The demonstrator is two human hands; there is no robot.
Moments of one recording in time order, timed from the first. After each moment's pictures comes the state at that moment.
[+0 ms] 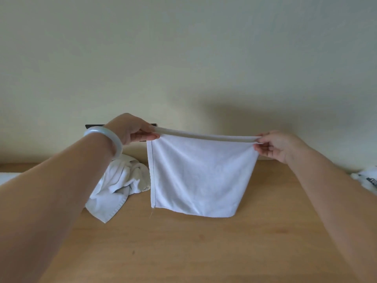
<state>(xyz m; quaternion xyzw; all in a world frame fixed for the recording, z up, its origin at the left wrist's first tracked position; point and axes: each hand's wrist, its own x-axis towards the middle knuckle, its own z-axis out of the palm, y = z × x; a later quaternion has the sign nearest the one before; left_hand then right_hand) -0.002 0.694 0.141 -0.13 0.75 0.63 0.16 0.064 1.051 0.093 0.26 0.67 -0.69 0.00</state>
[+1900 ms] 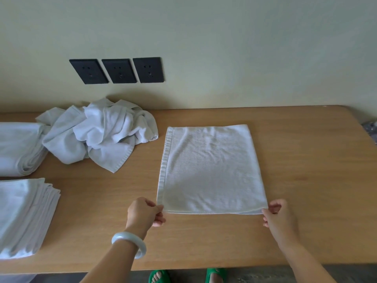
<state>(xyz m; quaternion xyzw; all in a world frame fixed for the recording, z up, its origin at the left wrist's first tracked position) 0.182 0.633 -0.170 -0.31 0.75 0.55 0.21 0.266 0.973 -0.182 0.39 0.79 -0.47 0.00</state>
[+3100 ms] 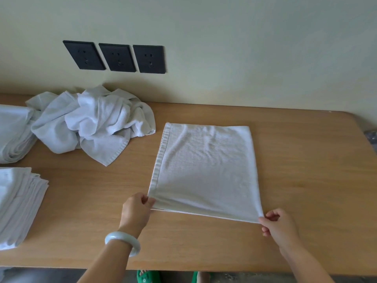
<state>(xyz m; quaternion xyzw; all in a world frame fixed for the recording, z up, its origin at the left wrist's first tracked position) 0.180 0.640 -0.175 -0.22 0.89 0.36 0.16 0.261 0.993 -0.180 0.44 0.74 -0.50 0.07</state>
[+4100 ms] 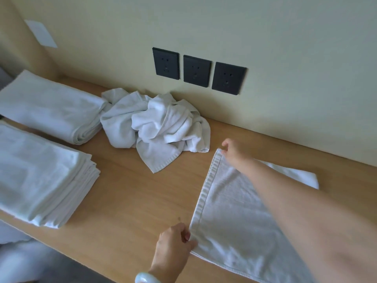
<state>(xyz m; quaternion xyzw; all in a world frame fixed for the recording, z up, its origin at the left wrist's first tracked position) 0.202 0.633 -0.181 -0.23 0.85 0.44 0.18 -0.062 0.785 -0.169 -0.03 0.96 -0.23 0.15</state>
